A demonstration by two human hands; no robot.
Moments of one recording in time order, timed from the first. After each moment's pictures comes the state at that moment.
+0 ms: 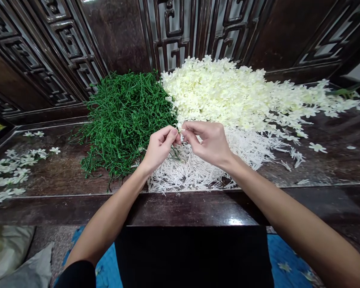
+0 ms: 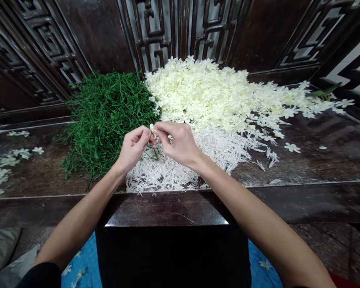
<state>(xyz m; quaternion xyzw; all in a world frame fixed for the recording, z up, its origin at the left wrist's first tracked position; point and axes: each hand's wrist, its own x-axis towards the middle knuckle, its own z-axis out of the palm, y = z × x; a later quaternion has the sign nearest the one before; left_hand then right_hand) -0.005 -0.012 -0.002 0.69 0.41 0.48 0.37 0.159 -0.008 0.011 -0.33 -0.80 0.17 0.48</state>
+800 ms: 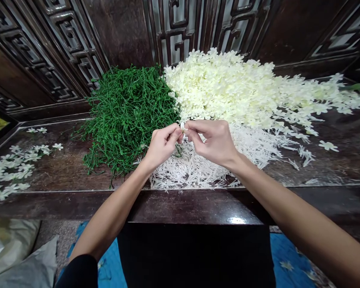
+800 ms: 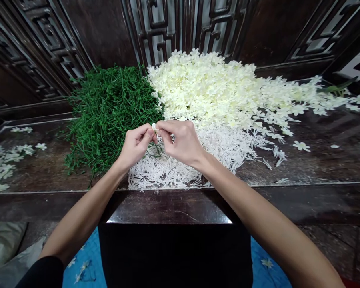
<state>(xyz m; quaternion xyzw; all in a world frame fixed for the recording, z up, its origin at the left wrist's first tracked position) -0.011 -0.012 0.000 0.75 0.42 0.43 0.27 0.158 -0.009 0.009 -0.30 -0.82 0.11 0.48</state>
